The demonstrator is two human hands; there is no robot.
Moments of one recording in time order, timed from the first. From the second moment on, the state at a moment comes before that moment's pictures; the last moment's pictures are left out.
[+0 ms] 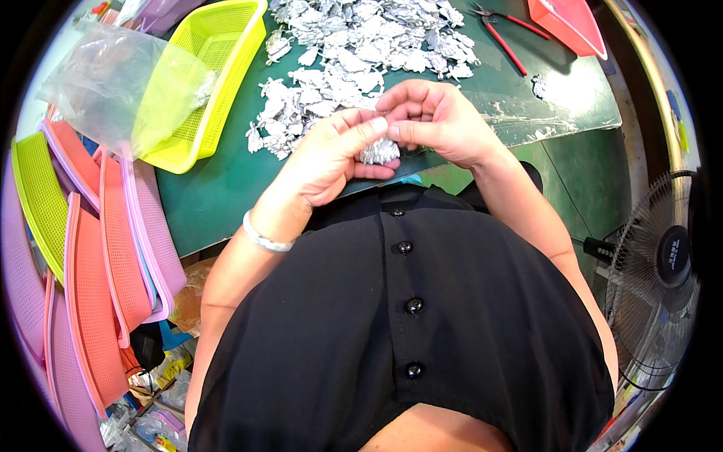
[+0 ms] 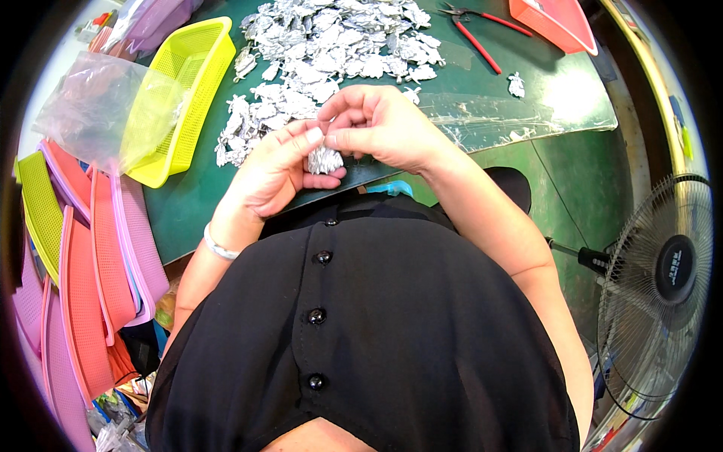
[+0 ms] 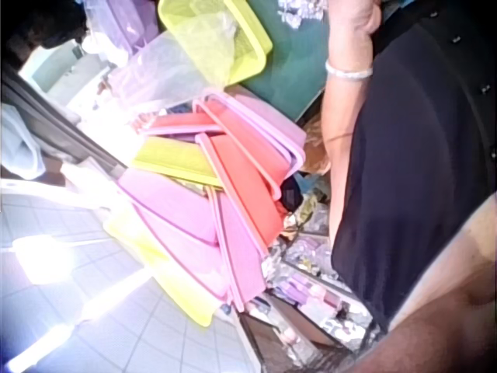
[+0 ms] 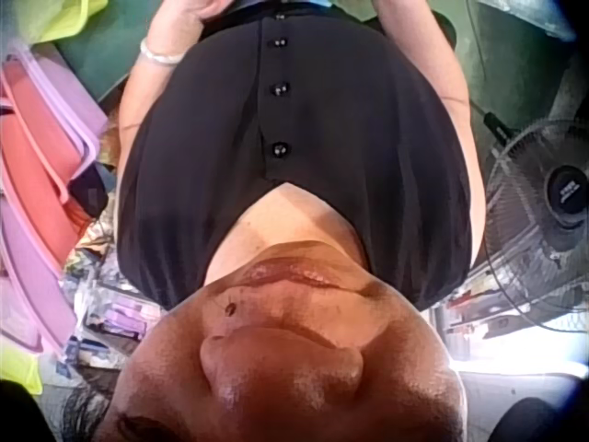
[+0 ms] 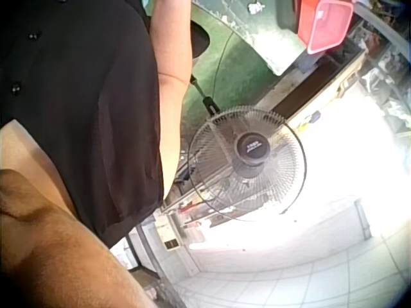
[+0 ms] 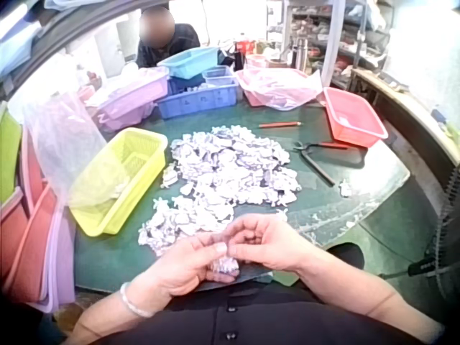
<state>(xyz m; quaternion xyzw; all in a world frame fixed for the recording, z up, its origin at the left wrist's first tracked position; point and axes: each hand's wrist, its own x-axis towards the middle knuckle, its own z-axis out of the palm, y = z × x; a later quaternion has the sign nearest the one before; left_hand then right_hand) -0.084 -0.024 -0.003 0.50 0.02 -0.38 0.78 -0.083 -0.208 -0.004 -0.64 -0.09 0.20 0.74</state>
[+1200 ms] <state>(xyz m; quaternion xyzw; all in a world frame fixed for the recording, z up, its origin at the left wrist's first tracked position) -0.099 -0.005 -0.009 0.50 0.10 -0.37 0.78 -0.053 -0.213 -0.020 -0.84 -0.25 -0.02 0.48</state>
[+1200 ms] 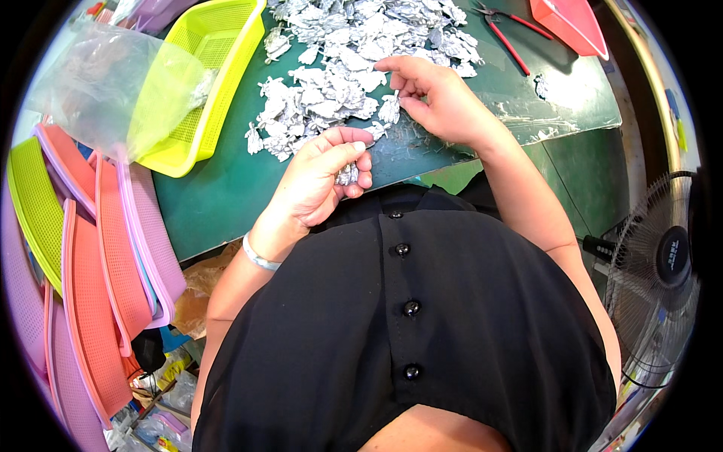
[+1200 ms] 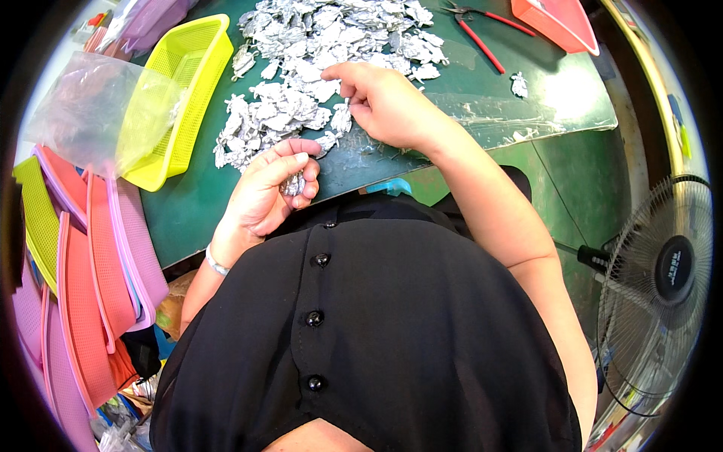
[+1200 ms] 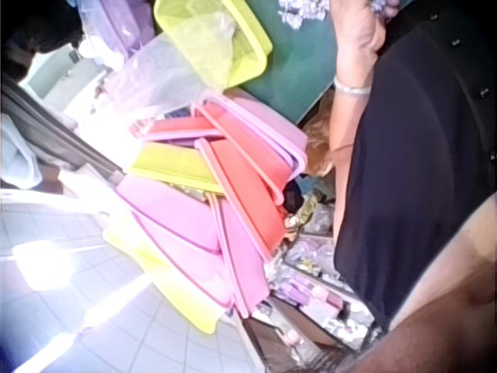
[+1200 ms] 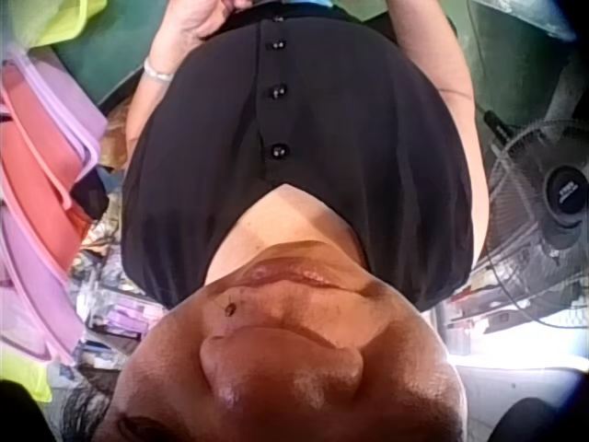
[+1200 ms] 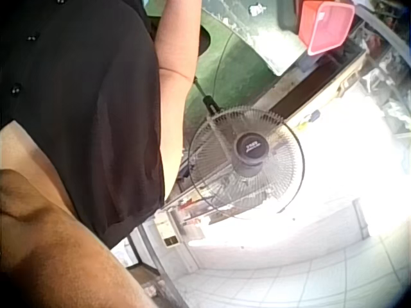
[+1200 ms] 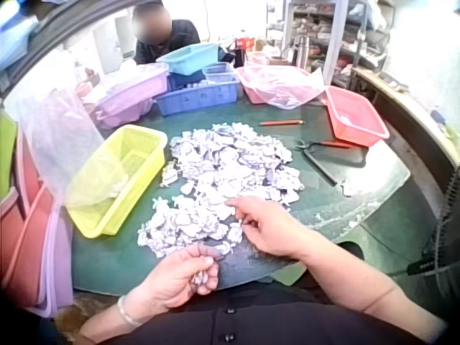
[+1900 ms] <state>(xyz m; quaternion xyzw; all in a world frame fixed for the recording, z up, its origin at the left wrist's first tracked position) -0.098 -0.006 -0.011 0.51 0.10 -0.37 0.77 -0.062 -0.208 -0.009 -0.69 -0.22 0.15 0.68</state>
